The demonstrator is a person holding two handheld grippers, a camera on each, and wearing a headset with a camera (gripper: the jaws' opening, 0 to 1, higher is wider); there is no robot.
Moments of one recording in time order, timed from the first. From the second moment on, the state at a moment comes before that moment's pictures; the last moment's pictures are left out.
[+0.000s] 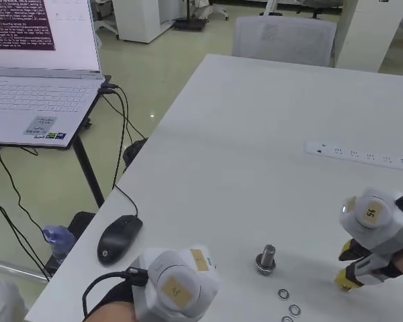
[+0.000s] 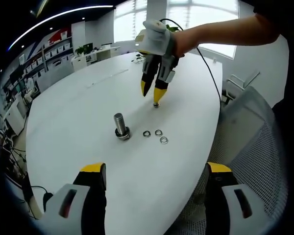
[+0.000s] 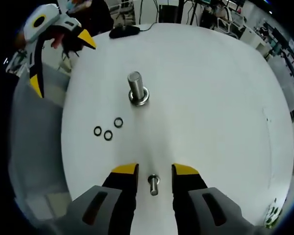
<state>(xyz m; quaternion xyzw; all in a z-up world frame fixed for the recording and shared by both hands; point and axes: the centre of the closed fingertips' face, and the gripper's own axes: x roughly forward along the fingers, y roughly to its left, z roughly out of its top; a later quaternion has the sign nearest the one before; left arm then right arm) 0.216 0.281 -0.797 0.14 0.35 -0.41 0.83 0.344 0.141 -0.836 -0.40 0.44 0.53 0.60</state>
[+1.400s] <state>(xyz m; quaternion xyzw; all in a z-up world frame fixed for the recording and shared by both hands) 0.213 0.278 -0.784 0.14 0.32 -0.44 0.83 0.293 0.214 -0.873 -0.41 0.42 0.56 0.58</state>
